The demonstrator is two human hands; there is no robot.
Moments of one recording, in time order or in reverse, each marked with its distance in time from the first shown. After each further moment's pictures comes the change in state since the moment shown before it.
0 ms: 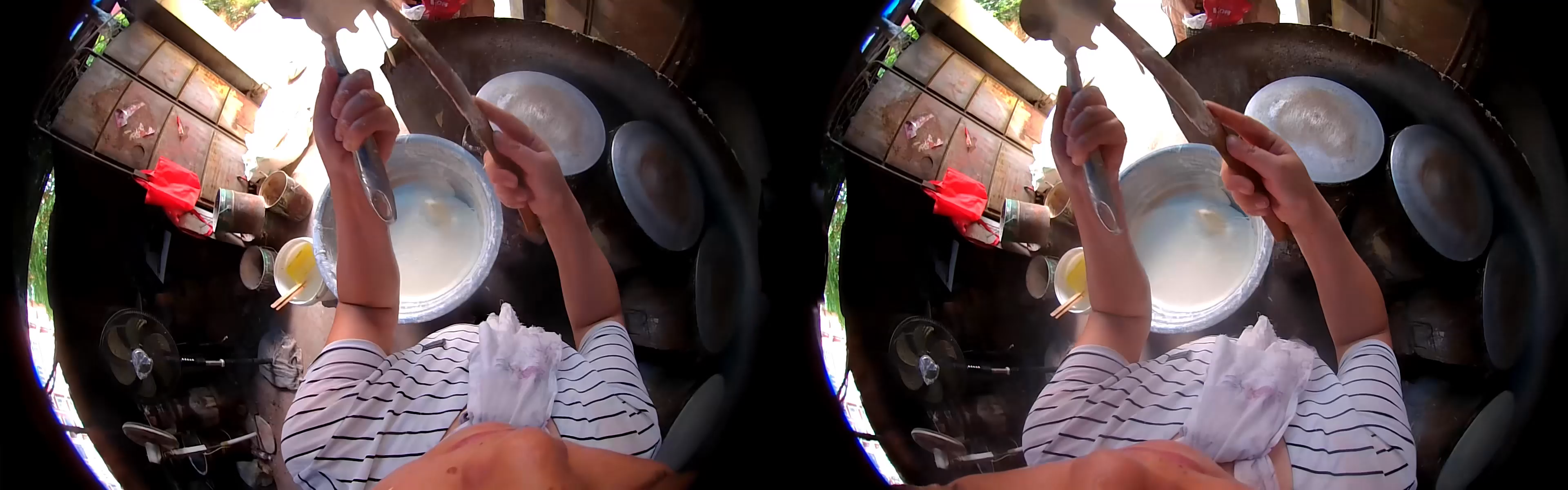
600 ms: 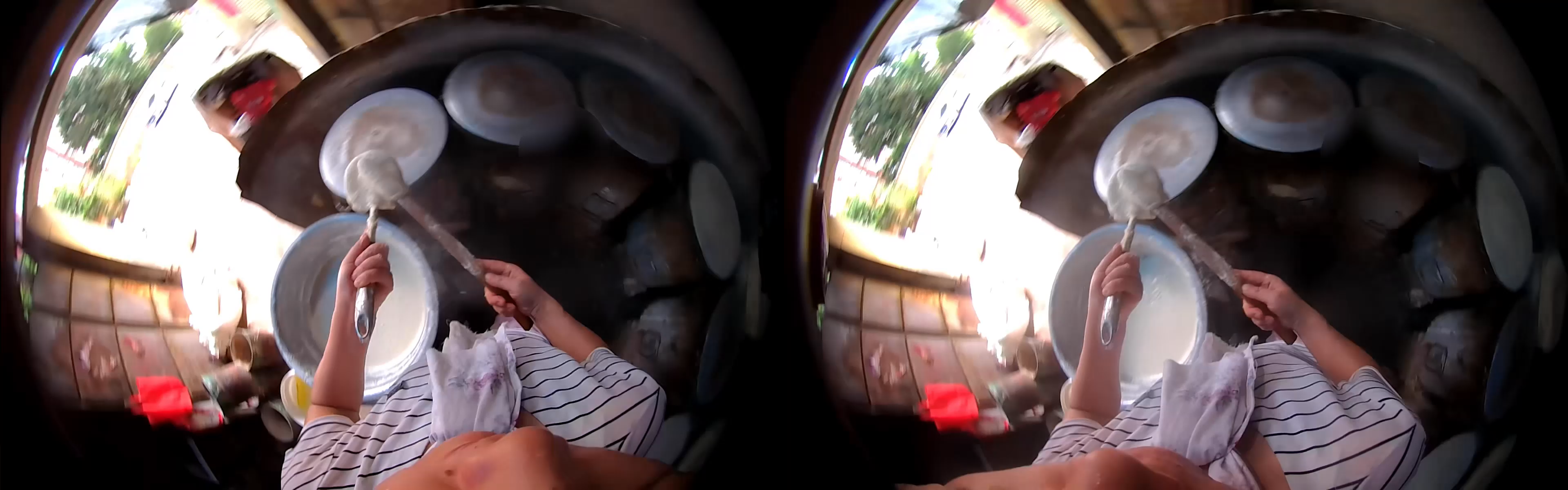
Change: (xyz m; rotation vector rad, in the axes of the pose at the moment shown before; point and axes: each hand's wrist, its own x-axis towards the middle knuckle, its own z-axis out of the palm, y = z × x) left_hand -0.048 -0.078 -0.104 -0.529 0.772 -0.662; right_hand -0.212 0.121 -0.008 0.123 0.767 0.010
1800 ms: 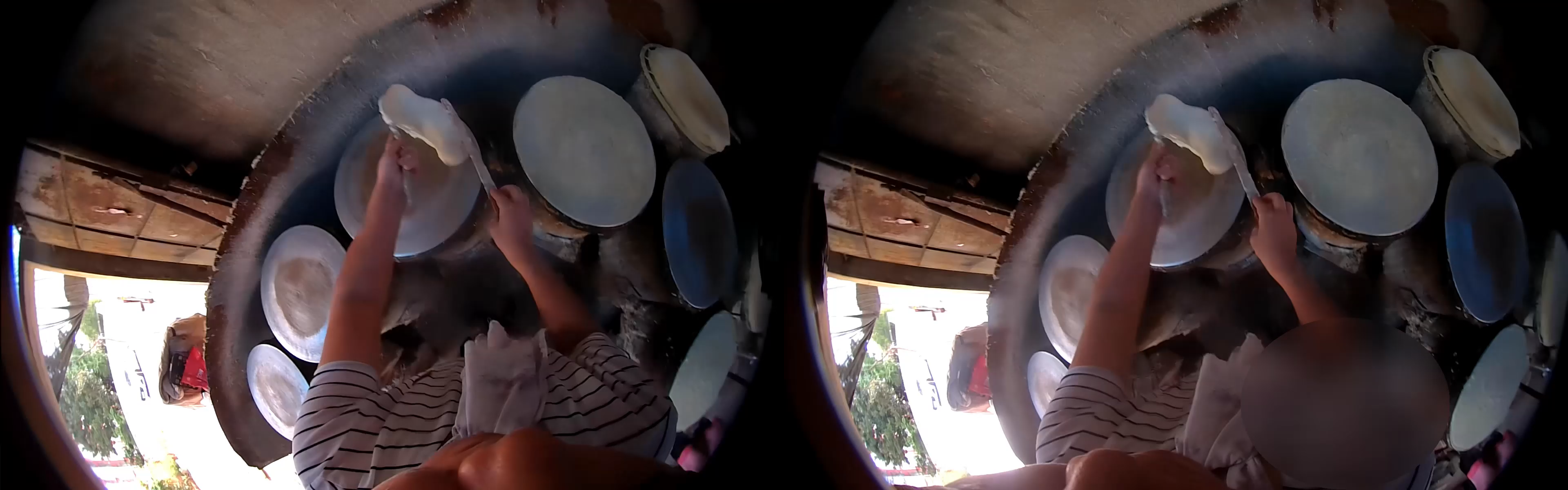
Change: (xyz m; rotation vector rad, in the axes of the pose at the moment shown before) left_hand 0.764 -0.286 -0.140 1.111 0.031 -0.609; right_hand -0.190 -0.234 -0.373 -1.012 1.899 -0.559
